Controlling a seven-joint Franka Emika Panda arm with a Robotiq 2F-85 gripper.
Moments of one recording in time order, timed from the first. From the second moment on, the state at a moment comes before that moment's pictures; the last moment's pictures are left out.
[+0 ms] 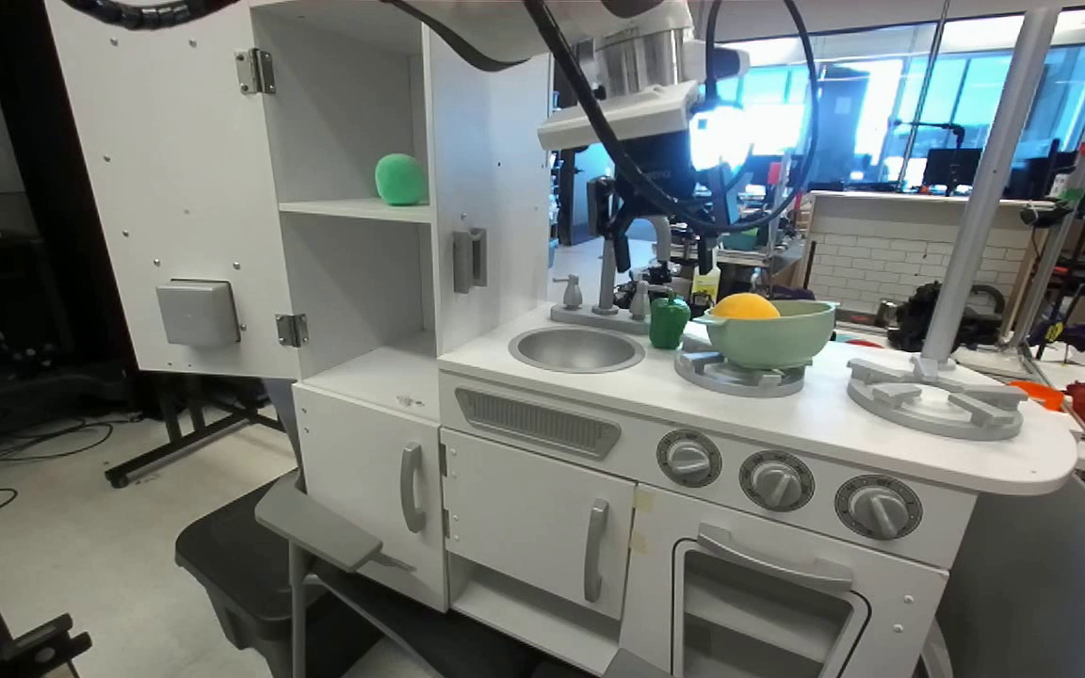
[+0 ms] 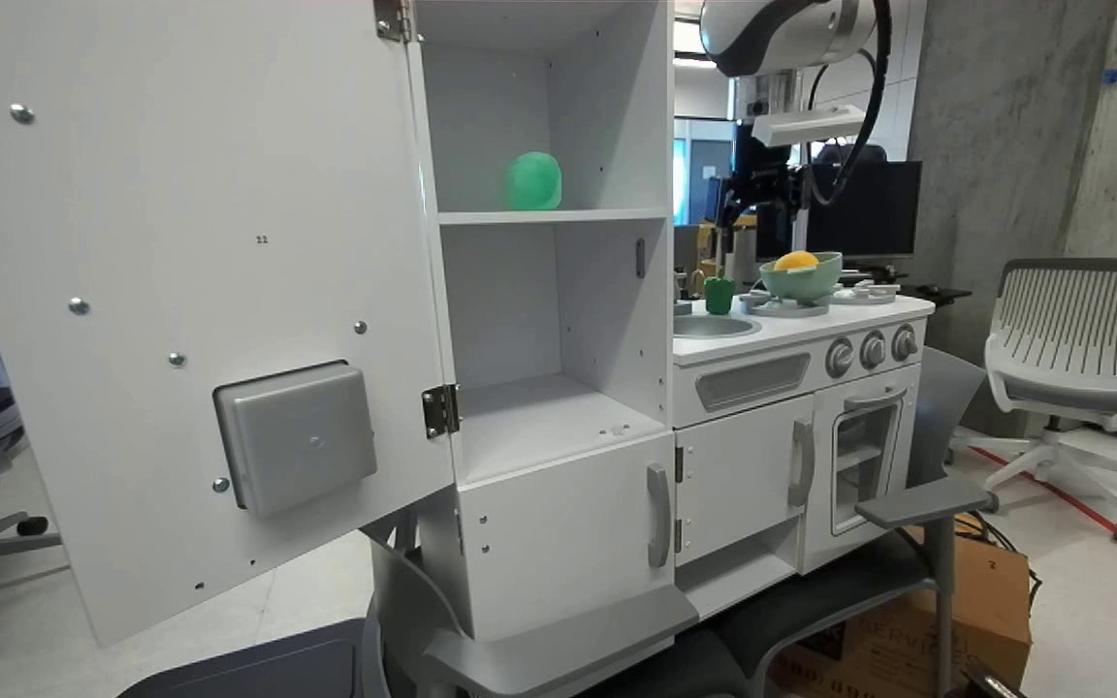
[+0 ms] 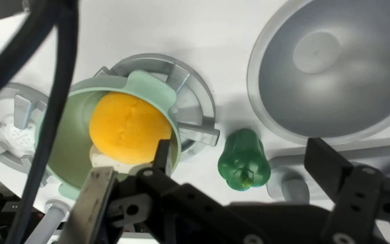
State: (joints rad) arm -0.02 1.12 -0.05 -0.55 -0.10 1.86 -0.01
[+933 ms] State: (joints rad) arm -0.02 1.18 -0.09 -0.51 -0.13 1.89 0.01
